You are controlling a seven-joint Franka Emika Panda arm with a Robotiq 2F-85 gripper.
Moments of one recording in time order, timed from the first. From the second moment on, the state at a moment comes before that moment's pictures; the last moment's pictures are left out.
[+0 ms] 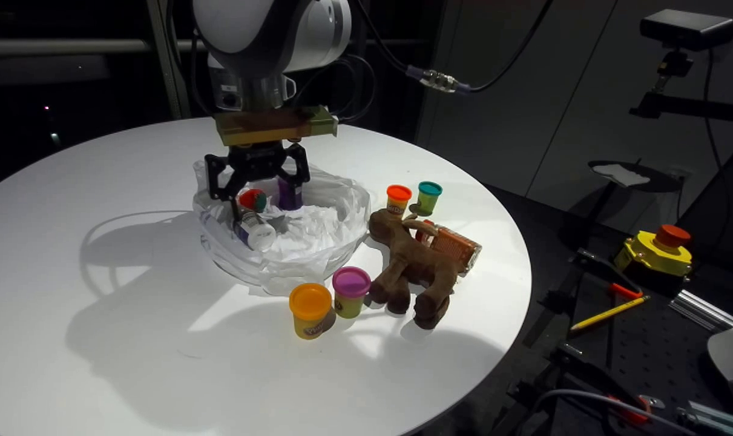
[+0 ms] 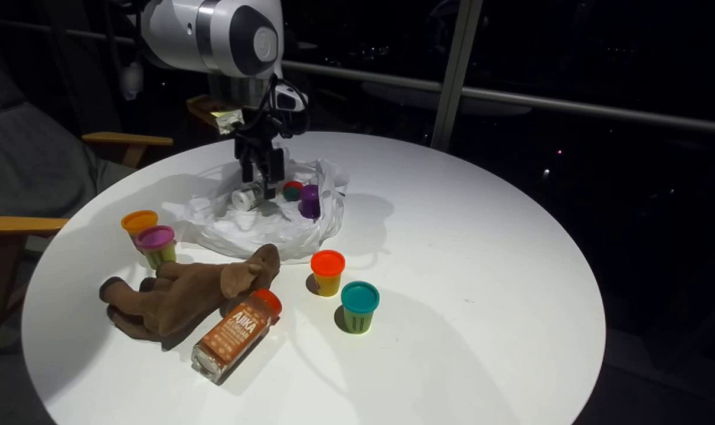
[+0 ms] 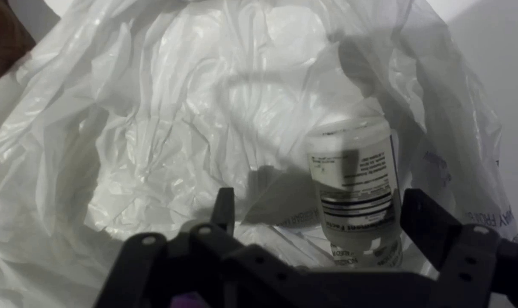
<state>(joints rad) 0.28 0.86 0.01 -1.46 -0.01 2.23 0.64</state>
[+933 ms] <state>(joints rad) 0.29 0.97 0.03 -1.32 -0.01 2.12 0.61</state>
